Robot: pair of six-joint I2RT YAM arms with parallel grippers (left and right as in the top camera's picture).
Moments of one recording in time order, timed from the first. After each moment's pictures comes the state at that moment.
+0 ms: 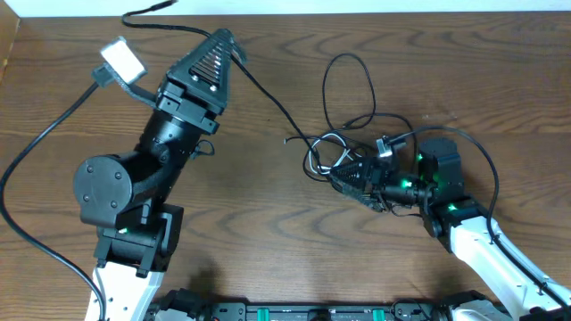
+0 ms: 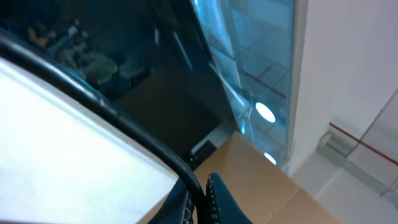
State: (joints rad) left arm -0.25 0.96 1.02 0.42 0.30 -1.11; right arm 0.26 1.27 0.51 0.12 -0.94 1.11
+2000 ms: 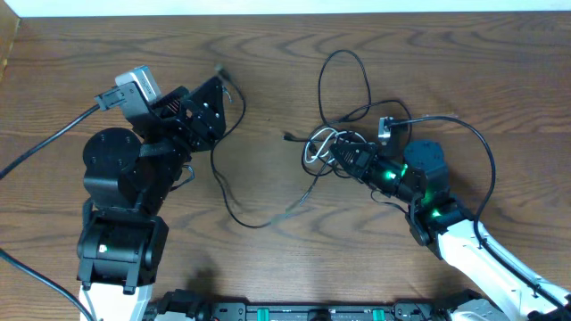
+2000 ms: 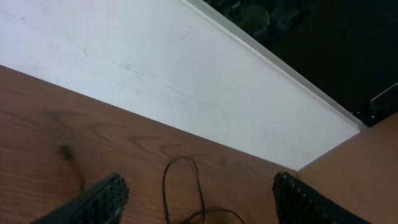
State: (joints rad) left arm -0.12 0.89 1.02 -0.29 0.20 -0.62; right arm 0.41 1.27 0.51 0.44 -0.51 1.17
